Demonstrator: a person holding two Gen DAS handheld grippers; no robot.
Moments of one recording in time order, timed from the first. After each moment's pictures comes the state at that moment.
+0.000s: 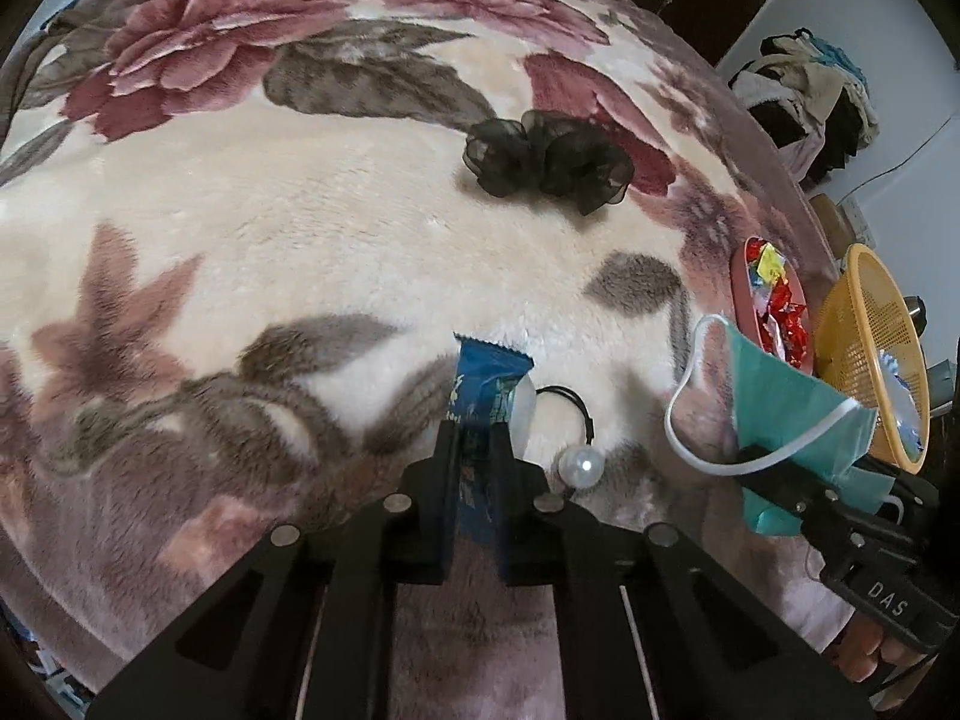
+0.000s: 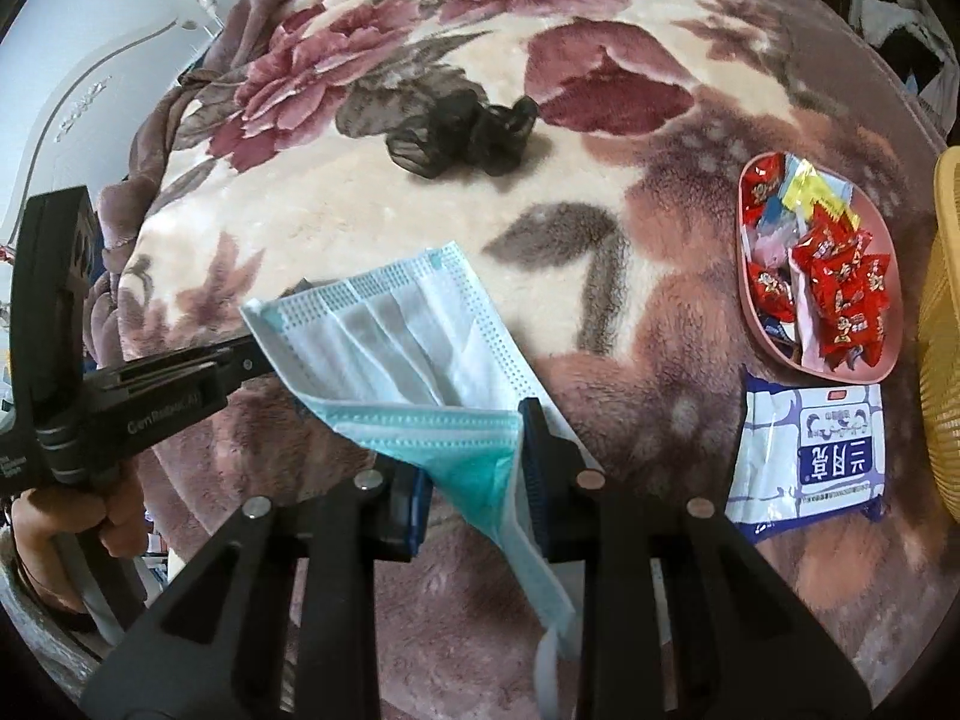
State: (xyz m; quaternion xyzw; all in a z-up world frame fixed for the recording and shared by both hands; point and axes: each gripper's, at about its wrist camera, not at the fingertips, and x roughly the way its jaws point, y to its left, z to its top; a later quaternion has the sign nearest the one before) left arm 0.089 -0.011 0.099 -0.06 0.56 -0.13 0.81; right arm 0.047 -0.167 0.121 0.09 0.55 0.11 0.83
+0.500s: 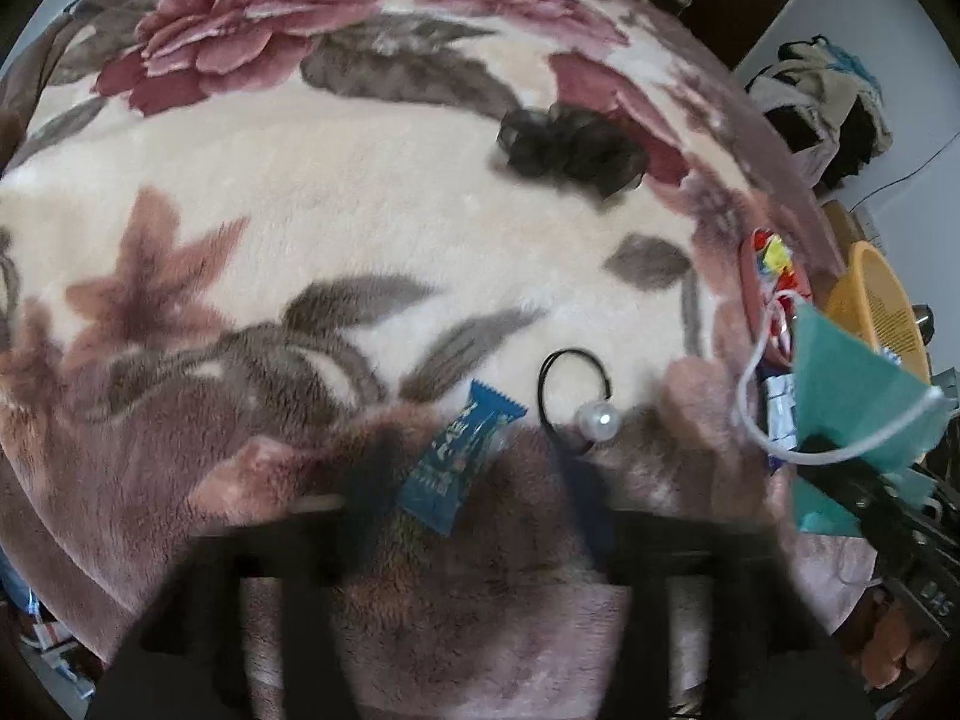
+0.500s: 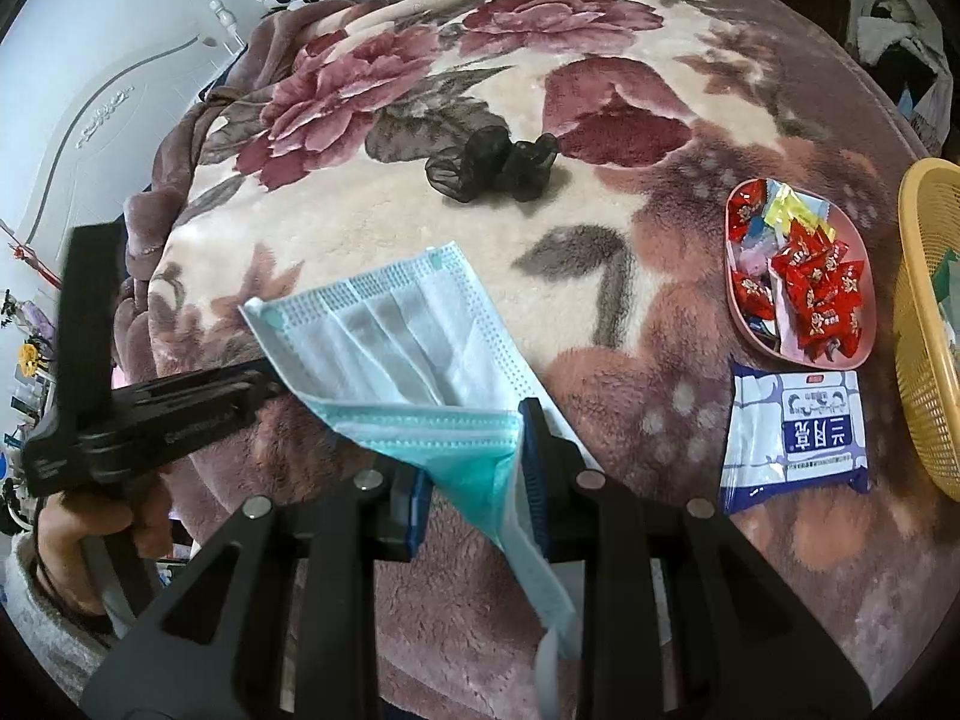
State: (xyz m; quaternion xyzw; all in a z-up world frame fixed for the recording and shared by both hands) left arm 0.068 0.004 0.100 -0.07 0.58 -0.10 0.81; right arm 0.020 -0.161 0.149 0.10 0.52 0.11 0.84
